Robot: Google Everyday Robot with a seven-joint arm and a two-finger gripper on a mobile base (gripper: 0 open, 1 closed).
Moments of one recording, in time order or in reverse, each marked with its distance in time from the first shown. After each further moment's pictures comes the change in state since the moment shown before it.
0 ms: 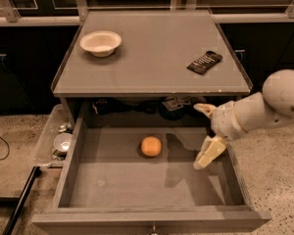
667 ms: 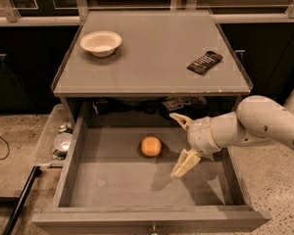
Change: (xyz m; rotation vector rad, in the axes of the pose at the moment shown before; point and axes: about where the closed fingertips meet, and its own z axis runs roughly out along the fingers) arm -0.028 0.023 0.071 -0.004 -0.171 -0.119
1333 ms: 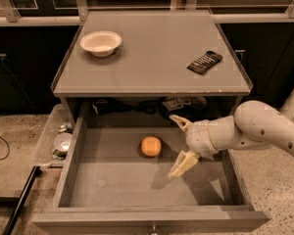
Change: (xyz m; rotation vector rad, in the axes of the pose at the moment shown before) arm 0.011 -0.002 0.012 0.019 -0.012 0.028
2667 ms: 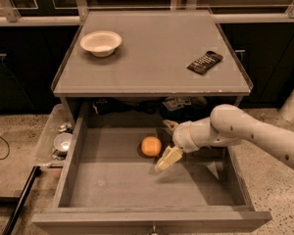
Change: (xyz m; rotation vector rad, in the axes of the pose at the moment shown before) arm 0.050 -0.037 0.074 -0.015 0.025 0.186
